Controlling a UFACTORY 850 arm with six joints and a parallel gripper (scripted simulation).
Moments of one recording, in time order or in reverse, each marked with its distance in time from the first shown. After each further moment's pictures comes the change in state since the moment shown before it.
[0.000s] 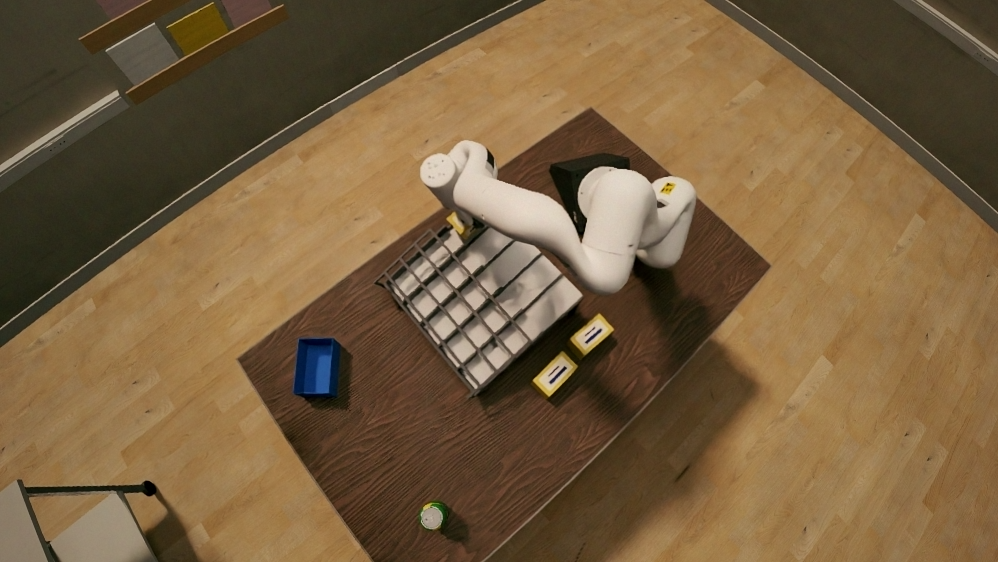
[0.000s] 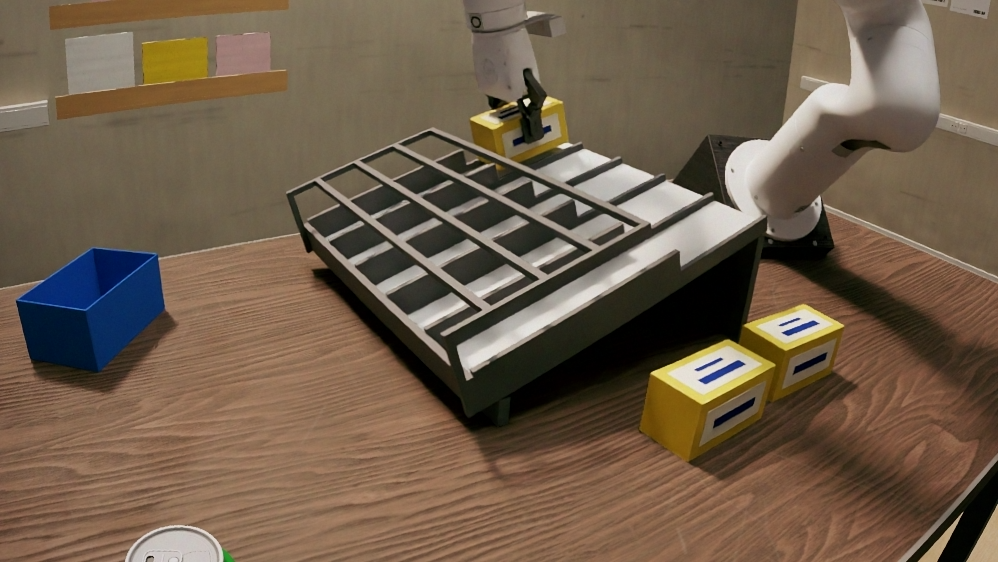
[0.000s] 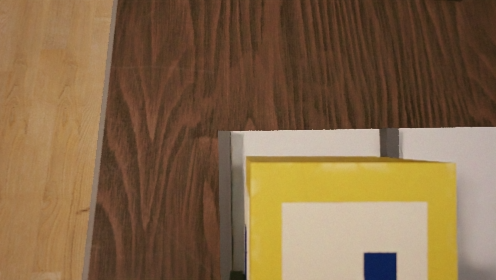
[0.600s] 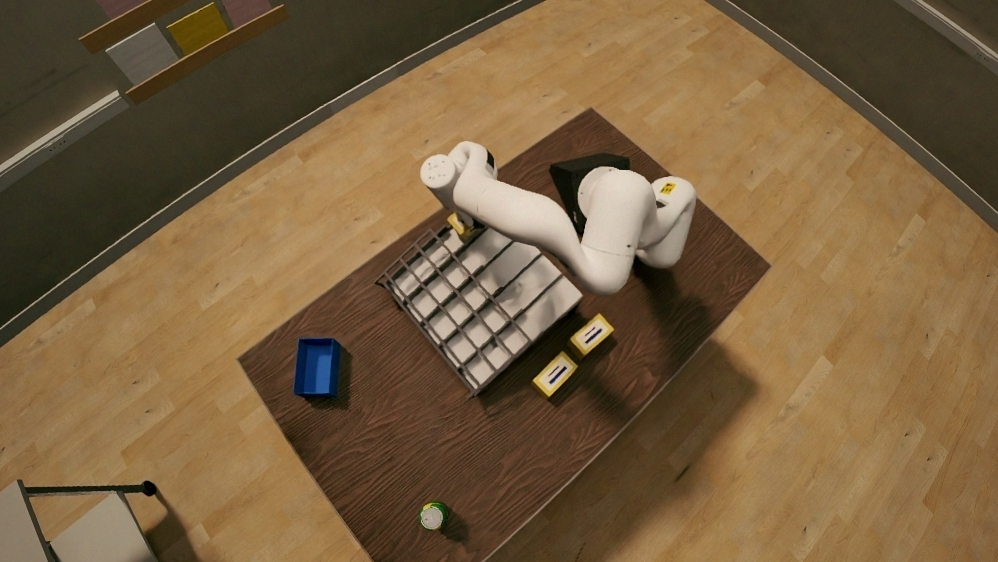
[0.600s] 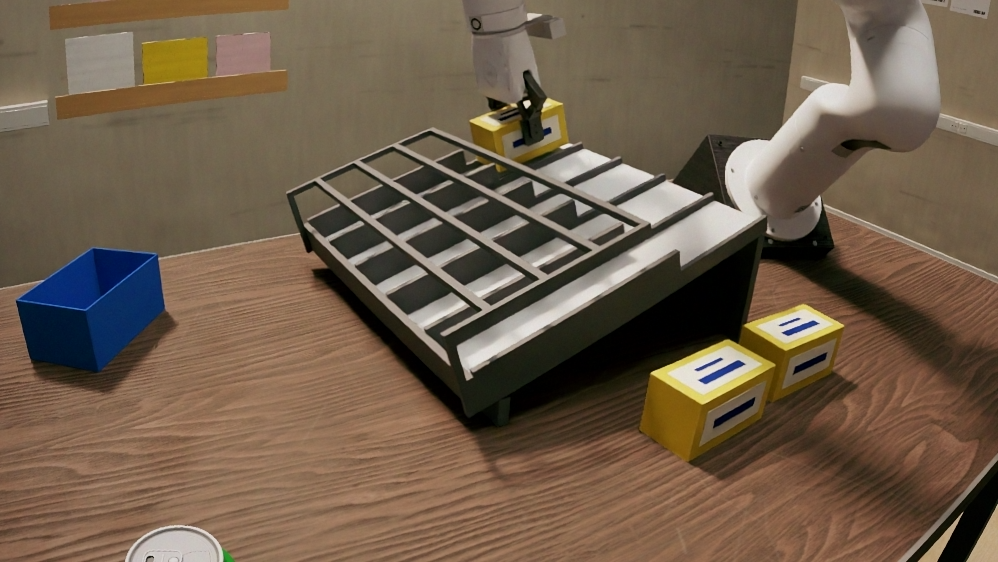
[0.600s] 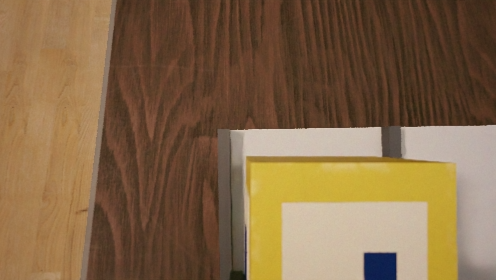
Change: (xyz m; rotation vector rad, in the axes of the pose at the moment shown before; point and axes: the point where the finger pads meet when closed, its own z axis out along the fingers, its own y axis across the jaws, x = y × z) arm -0.001 0.000 0.003 0.000 0.000 0.000
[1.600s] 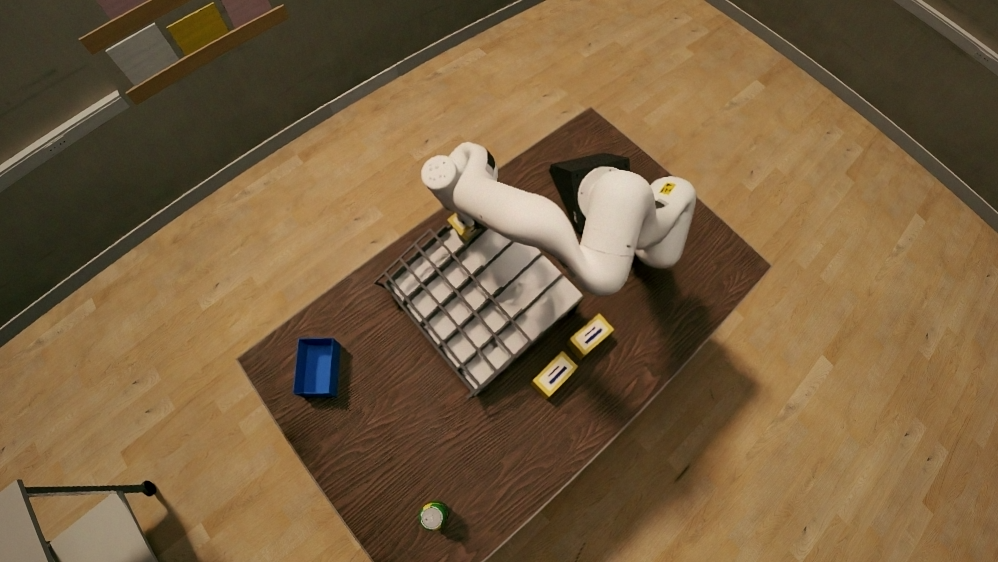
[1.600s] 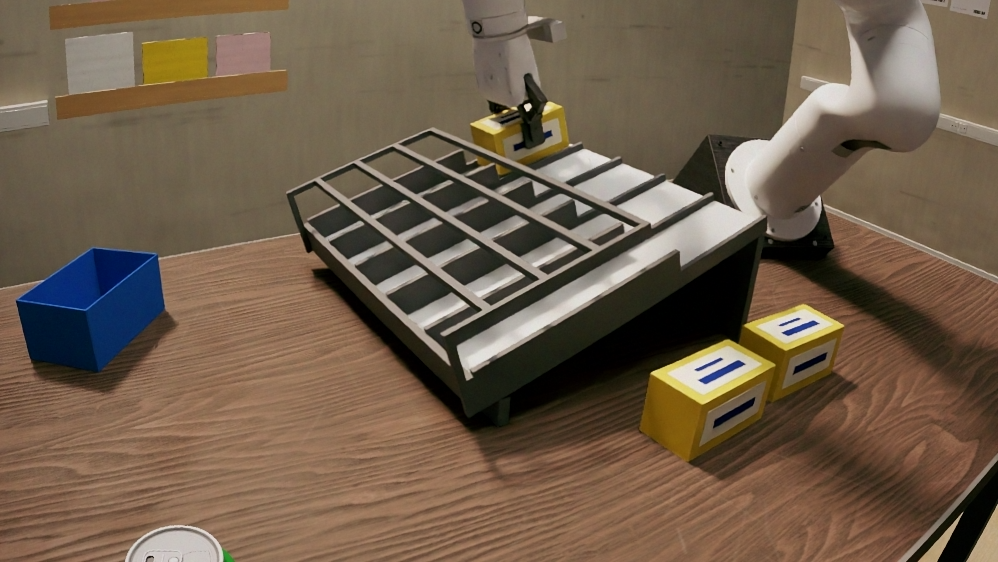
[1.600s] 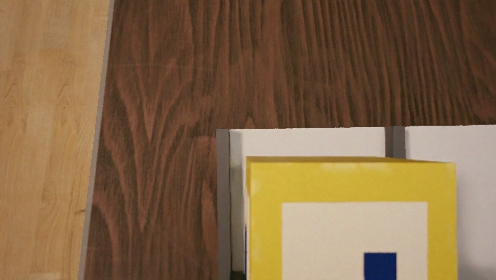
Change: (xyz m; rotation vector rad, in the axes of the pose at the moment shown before) arm 0.000 0.000 0.005 0.000 0.000 0.000
